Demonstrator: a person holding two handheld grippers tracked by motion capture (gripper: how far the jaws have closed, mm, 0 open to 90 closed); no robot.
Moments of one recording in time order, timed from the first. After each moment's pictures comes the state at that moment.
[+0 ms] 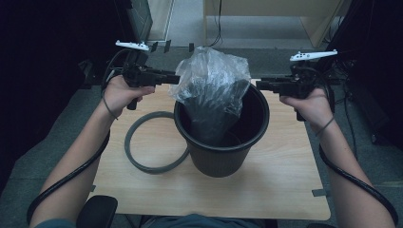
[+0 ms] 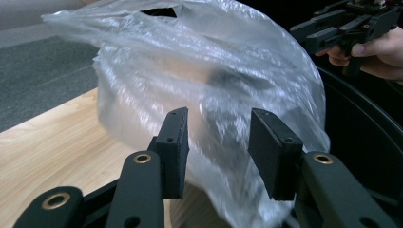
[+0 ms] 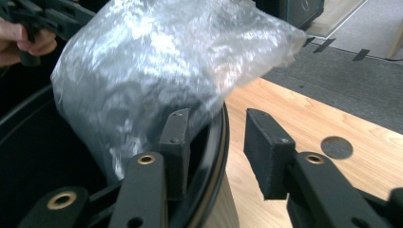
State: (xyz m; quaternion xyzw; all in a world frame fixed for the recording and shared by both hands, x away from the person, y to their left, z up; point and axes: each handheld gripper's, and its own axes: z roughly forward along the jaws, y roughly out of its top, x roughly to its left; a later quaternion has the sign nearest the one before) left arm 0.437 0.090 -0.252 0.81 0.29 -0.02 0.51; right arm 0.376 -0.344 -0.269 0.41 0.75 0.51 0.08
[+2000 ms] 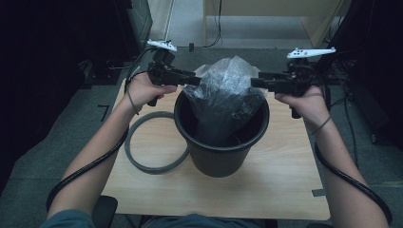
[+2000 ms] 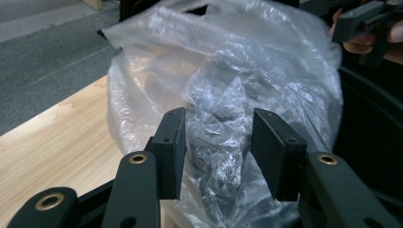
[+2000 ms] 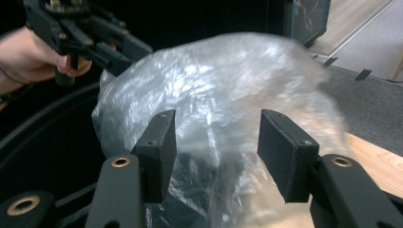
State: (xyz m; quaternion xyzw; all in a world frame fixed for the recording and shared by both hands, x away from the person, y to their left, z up) left arm 0.449 0.033 -0.263 0.84 0.26 -0.02 0.48; right arm 0.374 -0.330 -0.261 0.38 0.75 0.53 0.09
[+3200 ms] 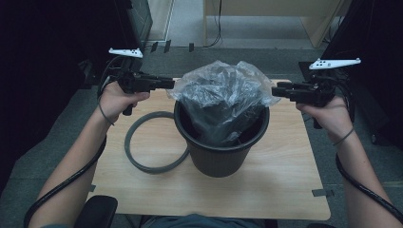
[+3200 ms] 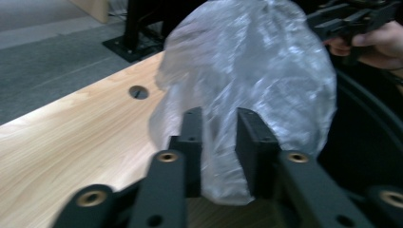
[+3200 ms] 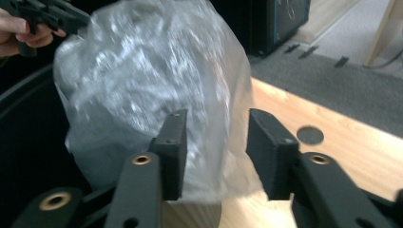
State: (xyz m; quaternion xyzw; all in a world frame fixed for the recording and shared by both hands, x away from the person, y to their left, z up) left arm 0.426 0.107 -0.259 0.81 0.27 -0.03 0.52; right arm 0.346 -0.378 -0.269 0.40 0.75 0.51 0.11
